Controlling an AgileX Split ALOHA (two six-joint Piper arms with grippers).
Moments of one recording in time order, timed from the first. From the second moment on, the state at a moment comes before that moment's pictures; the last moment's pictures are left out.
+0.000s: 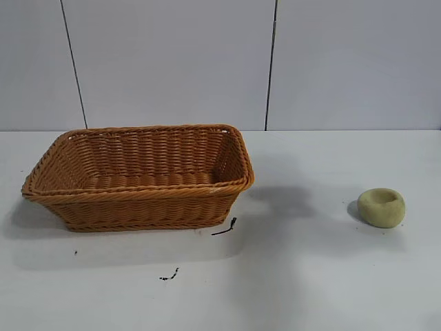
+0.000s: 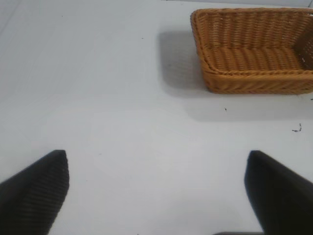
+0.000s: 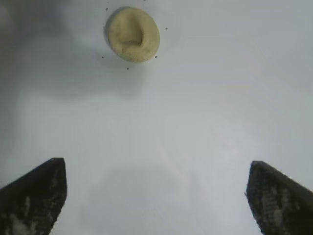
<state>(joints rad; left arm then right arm) -0.04 0.00 -0.50 0.08 1.07 -0.06 0.02 1.74 -1.31 0.01 0.94 -0.05</state>
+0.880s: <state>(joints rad) -0.04 0.00 -0.50 0.08 1.07 -0.06 0.05 2.11 -1.33 0.03 0.72 -0.05</state>
